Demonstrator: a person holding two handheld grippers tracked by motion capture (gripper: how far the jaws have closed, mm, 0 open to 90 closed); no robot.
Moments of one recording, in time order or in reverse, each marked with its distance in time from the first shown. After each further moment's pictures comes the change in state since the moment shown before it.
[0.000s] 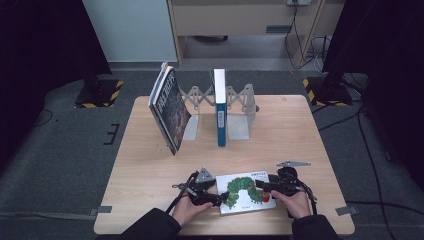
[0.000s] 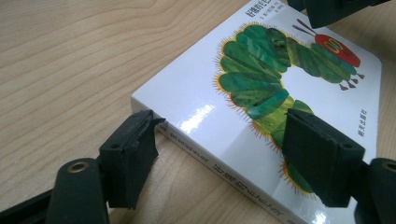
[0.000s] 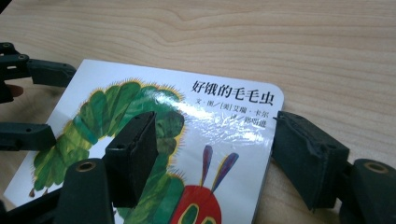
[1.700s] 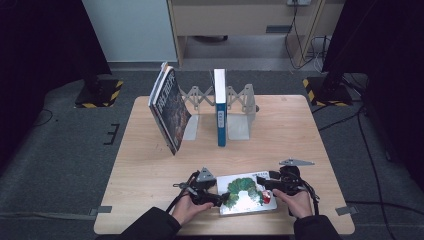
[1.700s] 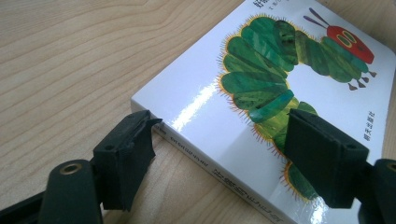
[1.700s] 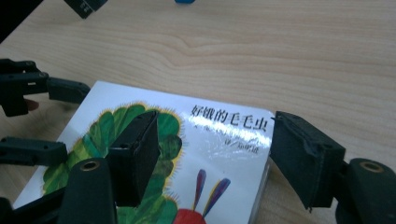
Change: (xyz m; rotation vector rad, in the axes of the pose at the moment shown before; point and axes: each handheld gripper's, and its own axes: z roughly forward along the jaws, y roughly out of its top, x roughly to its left) left arm 0.000 0.003 0.003 0.014 -0.016 0.021; right arm 0.003 0.008 -0.010 -0.079 0.007 -0.036
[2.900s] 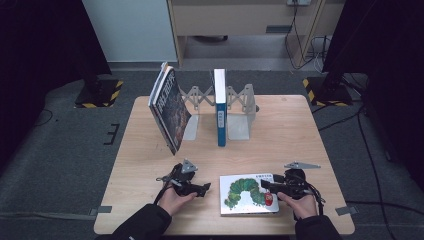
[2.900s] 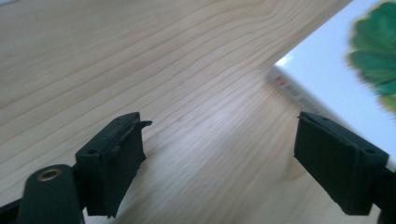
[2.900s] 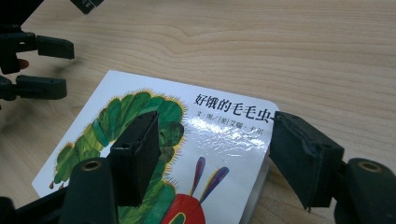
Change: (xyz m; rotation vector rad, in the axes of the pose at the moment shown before) left arm 0.035 0.001 -0.034 0.033 0.176 -0.034; right arm -0.001 -0.008 -0.016 0.025 -0.008 0.023
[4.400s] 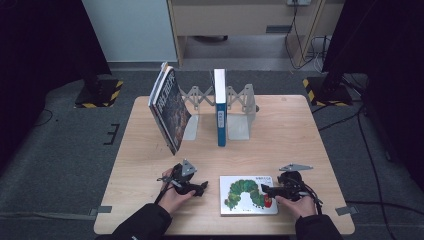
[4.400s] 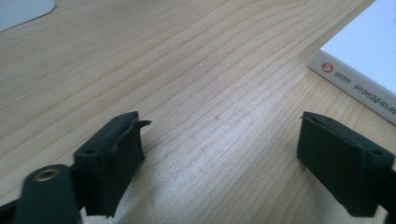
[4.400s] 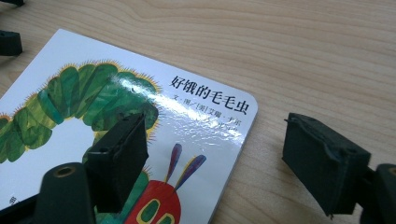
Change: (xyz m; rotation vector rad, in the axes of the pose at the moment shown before) left arm 0.015 -0.011 0.012 0.007 0.094 0.089; right arm 0.001 -0.007 0.011 0.083 -0.132 -0.094
